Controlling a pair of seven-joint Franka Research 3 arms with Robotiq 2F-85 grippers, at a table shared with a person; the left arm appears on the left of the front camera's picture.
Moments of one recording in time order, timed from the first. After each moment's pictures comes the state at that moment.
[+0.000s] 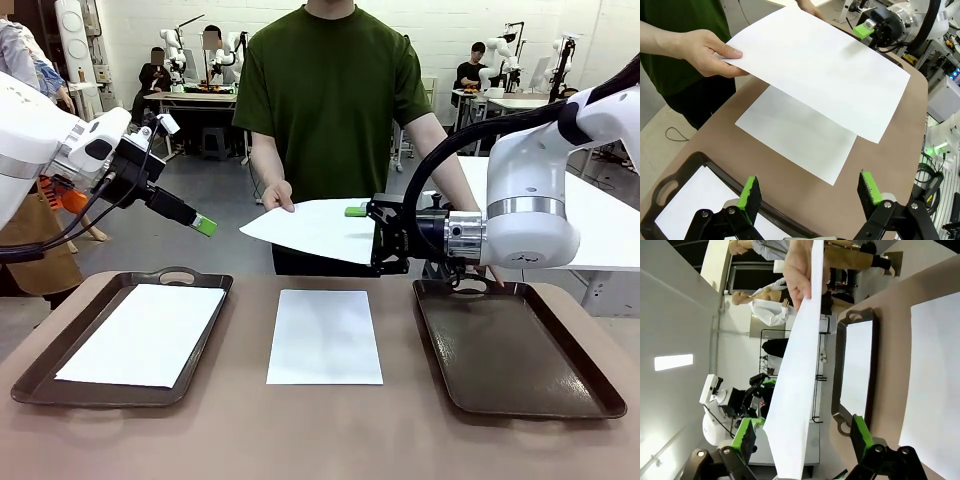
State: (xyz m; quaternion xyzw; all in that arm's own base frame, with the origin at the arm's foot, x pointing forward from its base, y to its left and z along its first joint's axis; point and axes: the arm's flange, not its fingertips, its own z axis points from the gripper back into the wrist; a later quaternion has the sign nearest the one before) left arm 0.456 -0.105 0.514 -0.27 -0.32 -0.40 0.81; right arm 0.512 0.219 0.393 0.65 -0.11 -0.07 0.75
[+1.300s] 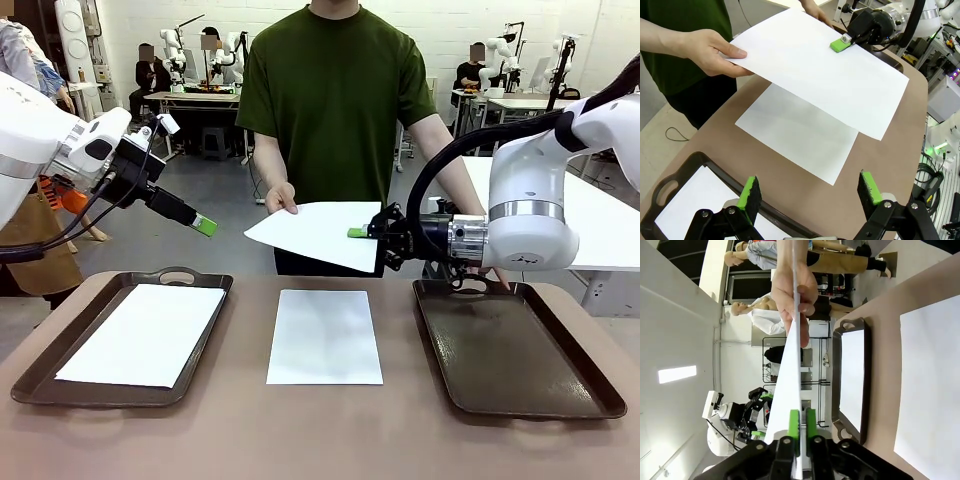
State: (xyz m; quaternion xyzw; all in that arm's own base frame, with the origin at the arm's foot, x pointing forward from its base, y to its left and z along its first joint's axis) left arm 0.456 -0.105 0.514 -0.27 -0.32 -0.40 0.81; right arm 0.530 0.206 0.380 0.65 -0.10 -0.09 0.74
